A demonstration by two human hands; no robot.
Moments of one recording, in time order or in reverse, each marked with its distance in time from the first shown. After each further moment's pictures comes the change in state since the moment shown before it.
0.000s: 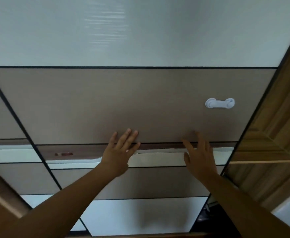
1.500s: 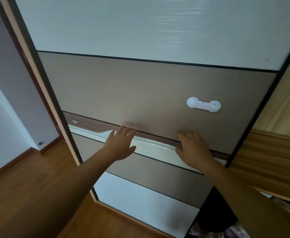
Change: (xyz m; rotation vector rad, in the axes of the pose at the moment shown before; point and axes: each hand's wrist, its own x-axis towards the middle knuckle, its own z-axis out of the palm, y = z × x) left_hand -0.117 -0.136 0.051 -0.411 -0.121 -0.473; right_hand 0.073 -0.215 -0.016 0.320 -0.435 -0.332
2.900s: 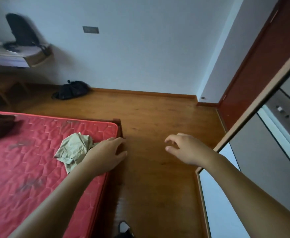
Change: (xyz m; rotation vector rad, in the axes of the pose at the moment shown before) left_hand -0.516 -0.045 0.019 -0.419 -0.027 -1.430; right_hand -0.105 -0.432 0.112 -0.029 -0.757 -1.312
